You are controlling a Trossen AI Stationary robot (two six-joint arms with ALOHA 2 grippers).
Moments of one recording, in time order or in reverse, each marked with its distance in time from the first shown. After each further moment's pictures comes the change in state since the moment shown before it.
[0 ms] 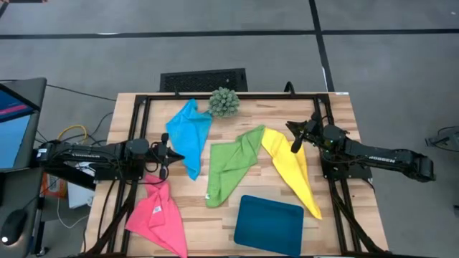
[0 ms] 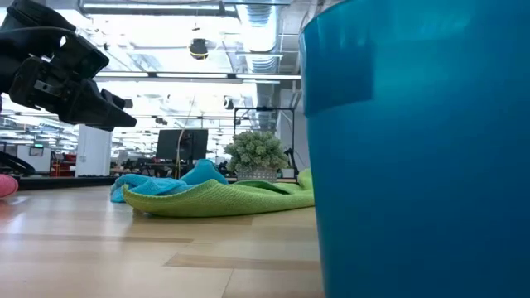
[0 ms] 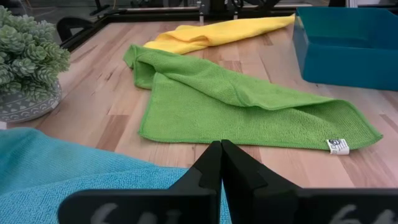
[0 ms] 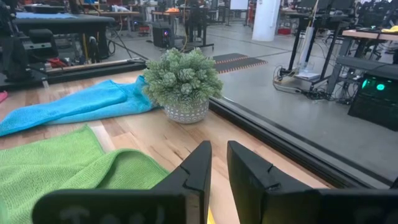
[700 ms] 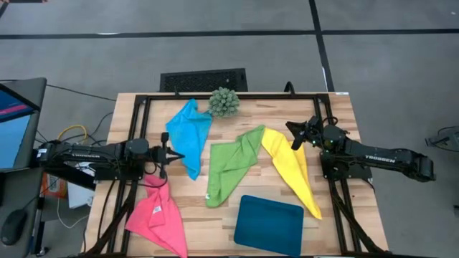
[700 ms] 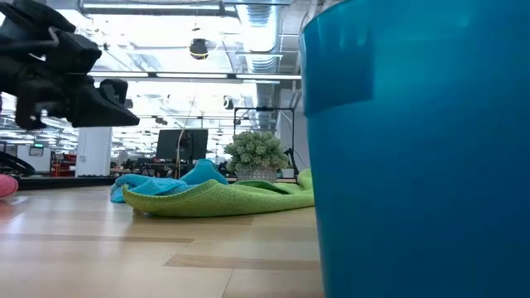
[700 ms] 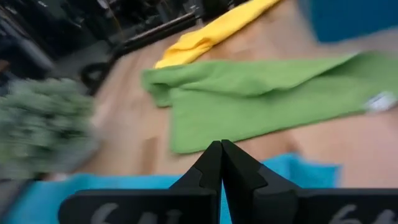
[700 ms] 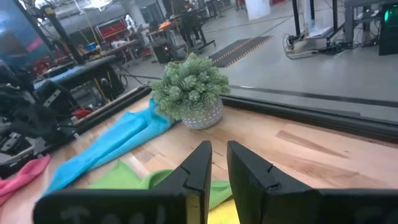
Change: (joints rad) left arm 0.000 0.000 0.000 0.011 0.001 0.290; right arm 0.002 0.000 0.000 0.000 -0.001 0.374
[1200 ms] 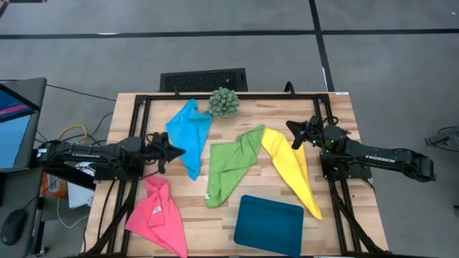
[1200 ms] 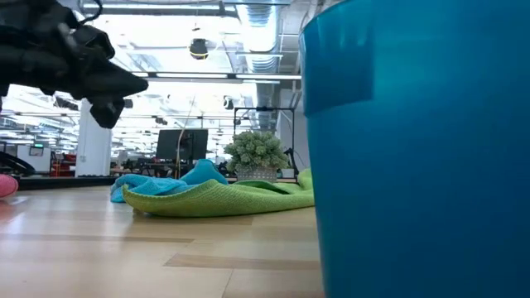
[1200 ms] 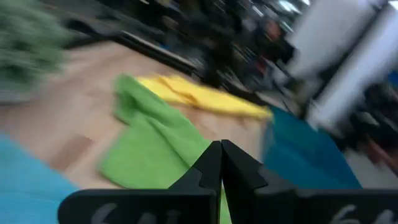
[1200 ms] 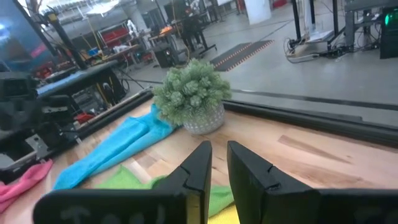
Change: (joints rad) left arm 0.000 -0.001 0.000 0.221 -0.061 -0.775; right arm 0.000 0.000 0.000 0.035 0.002 0.001
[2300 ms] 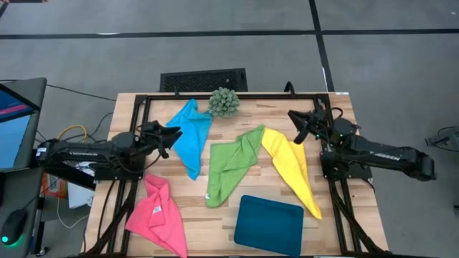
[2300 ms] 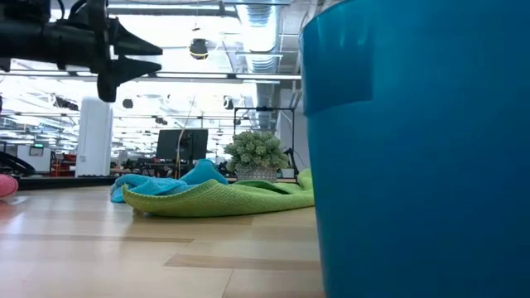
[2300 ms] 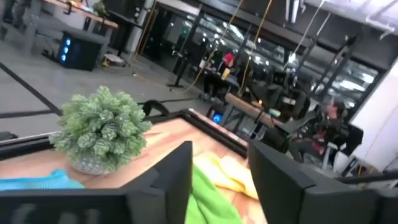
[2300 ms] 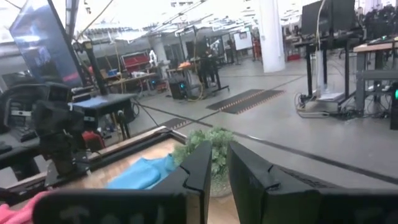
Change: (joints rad) left arm 0.000 0.048 0.120 0.092 -0.324 0.021; right arm 0.001 0.037 0.187 0.017 -0.030 -0.201
